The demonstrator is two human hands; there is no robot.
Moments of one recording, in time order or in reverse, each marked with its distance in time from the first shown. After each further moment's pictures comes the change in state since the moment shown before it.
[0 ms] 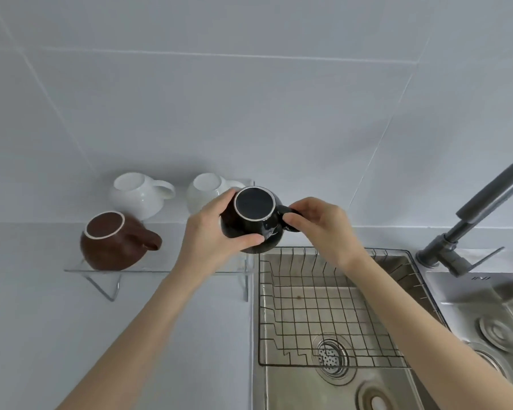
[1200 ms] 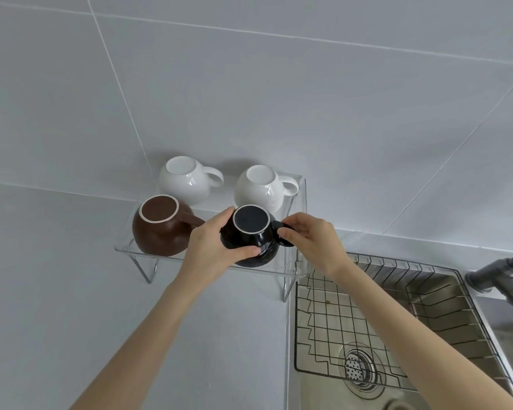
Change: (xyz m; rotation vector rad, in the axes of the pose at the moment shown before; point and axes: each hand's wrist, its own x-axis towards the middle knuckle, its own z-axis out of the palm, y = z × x) left_hand -0.021 -0.084 -0.053 -0.006 0.070 -0.114; right_hand 0.032 0.022 0.099 -0.097 -0.185 0.012
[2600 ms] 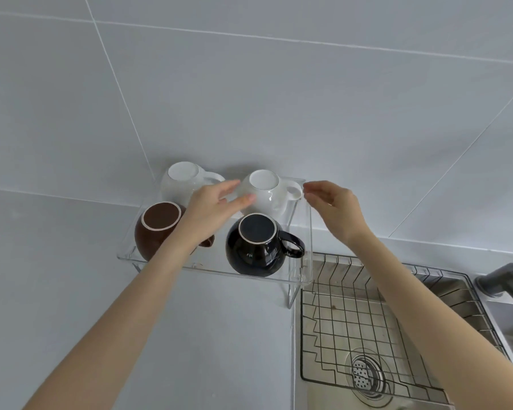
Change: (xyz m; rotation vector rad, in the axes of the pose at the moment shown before) left_hand 0.062 0.015 -0.024 -0.049 -0.140 -0.155; right_hand 0.045 -0.008 -0.035 -0.103 0.217 -0.056
